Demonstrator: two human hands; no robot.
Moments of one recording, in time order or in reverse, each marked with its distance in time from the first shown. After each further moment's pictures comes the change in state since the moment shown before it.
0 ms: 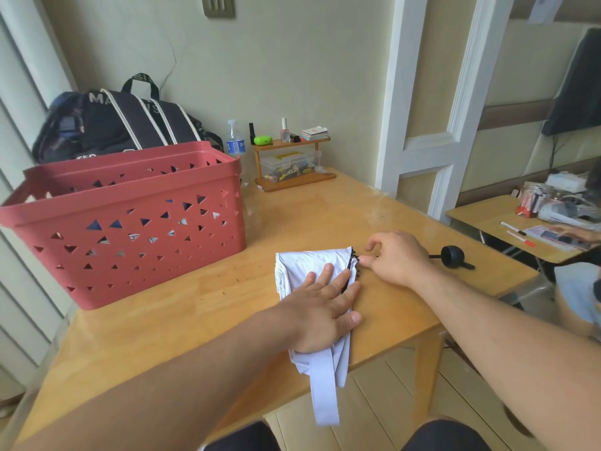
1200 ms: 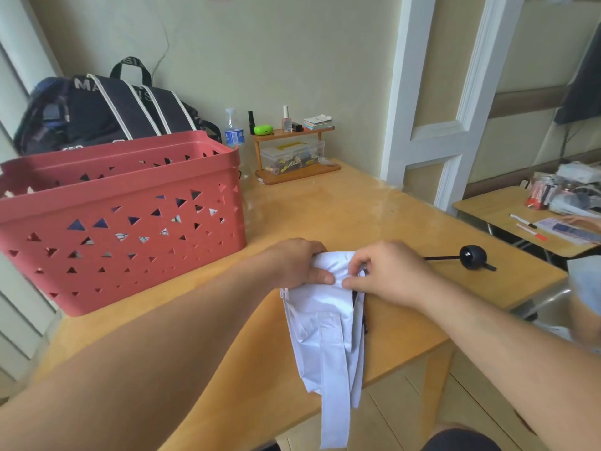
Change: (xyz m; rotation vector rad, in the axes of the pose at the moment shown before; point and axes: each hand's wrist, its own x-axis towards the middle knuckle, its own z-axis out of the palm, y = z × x) left_hand 0.053 -0.086 -0.044 -0.176 0.105 -0.227; right_hand -0.025 -0.034 0.005 0.112 -0.059 -0.203
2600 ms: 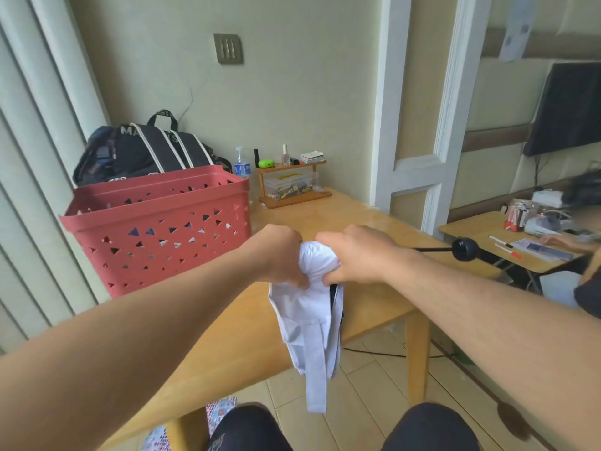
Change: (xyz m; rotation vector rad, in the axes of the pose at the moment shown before) left_hand -0.126 0.068 -0.056 0.339 0.283 -0.077; right_hand -0.053 -0.081 -0.070 -0.460 -0.055 -0.265
